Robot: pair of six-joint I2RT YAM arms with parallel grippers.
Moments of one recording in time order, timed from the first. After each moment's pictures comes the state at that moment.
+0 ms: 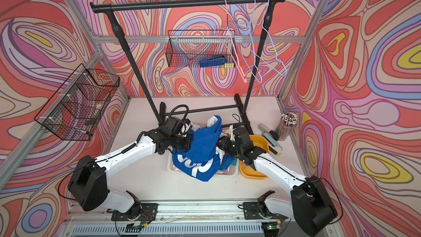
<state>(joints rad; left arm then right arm) -0.63 1.50 1.03 -0.46 0.27 -0.51 0.49 1.24 0.64 -0.04 -0.29 0.86</state>
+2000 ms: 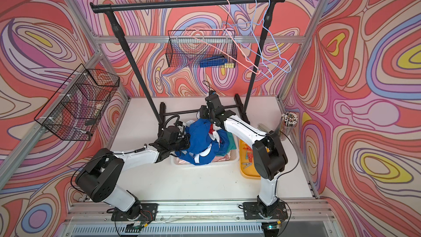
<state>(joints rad) -0.56 1.60 0.73 0.23 0.22 -0.79 0.55 1.87 1.49 -0.24 0.00 0.50</state>
